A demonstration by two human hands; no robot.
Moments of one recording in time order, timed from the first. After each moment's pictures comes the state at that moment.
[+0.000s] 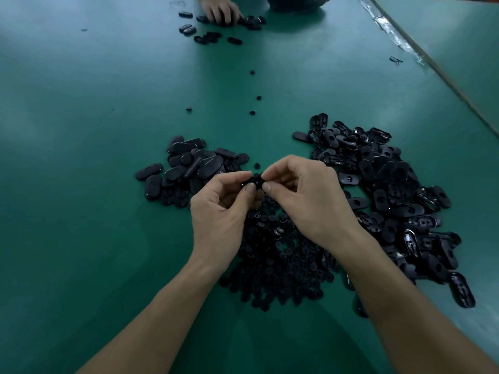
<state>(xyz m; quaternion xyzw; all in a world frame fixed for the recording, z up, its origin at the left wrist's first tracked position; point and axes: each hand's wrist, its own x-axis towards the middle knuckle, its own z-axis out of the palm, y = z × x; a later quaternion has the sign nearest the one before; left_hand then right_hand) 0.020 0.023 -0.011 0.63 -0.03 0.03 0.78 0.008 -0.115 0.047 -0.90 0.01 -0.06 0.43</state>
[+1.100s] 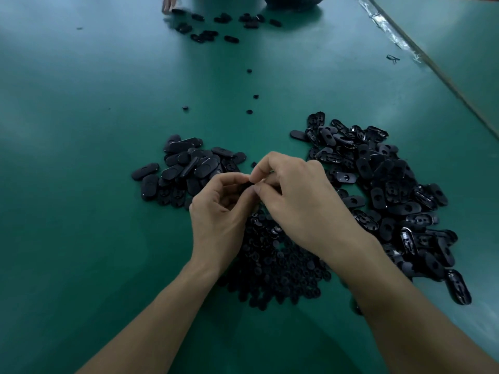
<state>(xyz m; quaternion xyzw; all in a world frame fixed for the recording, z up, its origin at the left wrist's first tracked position) 0.018 0.023 -0.013 0.67 -0.05 0.03 0.74 0.002 -0.101 0.064 -0.94 -0.01 -0.01 0.35</state>
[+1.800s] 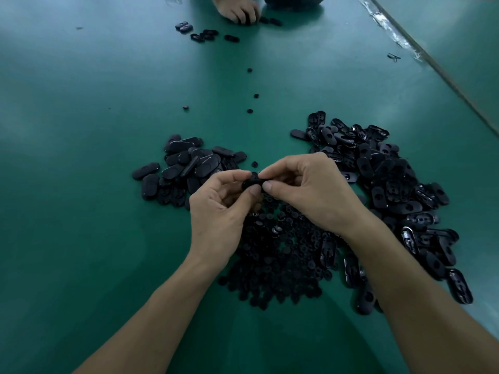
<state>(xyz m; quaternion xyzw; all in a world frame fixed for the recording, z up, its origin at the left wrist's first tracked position) 0.021 0.025 -0.016 0.61 -0.04 0.00 0.79 0.018 -0.136 0.043 -0.89 -0.04 -0.01 0.45</state>
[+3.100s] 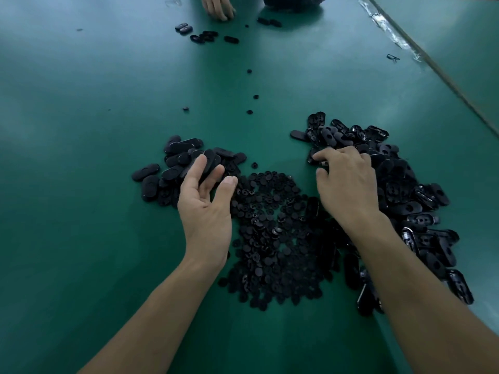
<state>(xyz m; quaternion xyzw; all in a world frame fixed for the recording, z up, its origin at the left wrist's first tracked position) 0.029 0.027 -0.019 0.57 0.08 0.05 0.81 0.030 -0.171 0.019 -0.97 0.19 -0.06 0.12</state>
